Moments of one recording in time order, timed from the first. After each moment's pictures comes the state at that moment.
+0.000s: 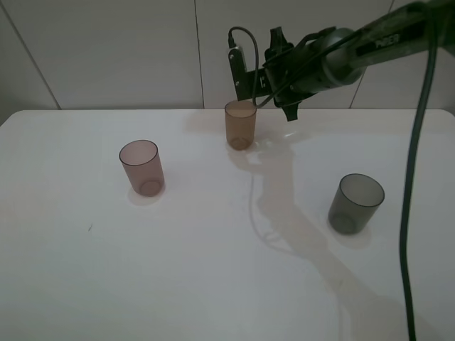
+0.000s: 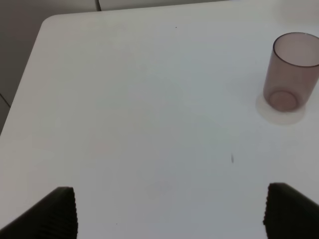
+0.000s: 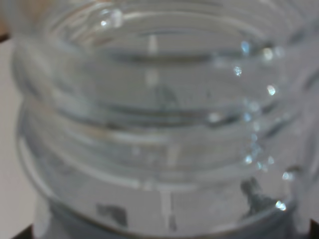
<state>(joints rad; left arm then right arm) -0.09 -0.01 -0.50 0.11 1.05 -0.02 0.52 2.19 -1.47 -1.73 0.64 0.20</state>
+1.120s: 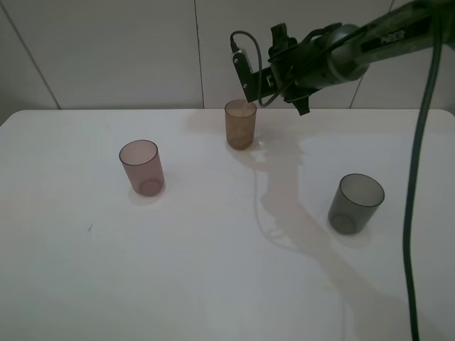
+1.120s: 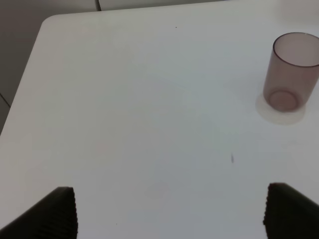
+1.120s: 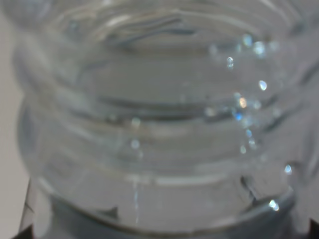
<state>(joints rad) -0.09 -0.01 -0.50 0.11 1.05 -0.02 0.50 2.19 -1.49 -1.73 0.66 0.04</state>
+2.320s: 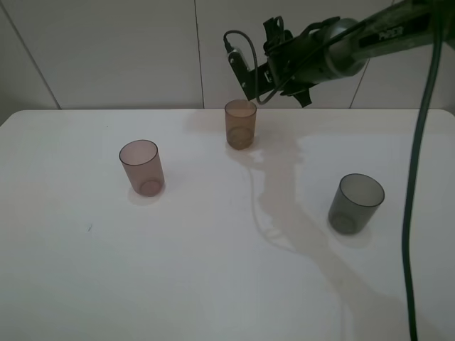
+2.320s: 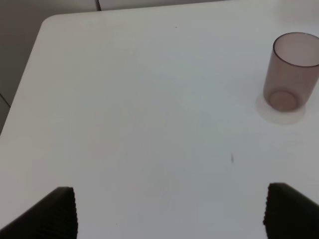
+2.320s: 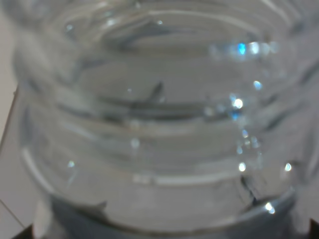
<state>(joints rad) -0.09 -0.01 -0.50 0.11 1.05 -0.02 0.51 2.19 -1.52 -1.73 0.66 -0.09</state>
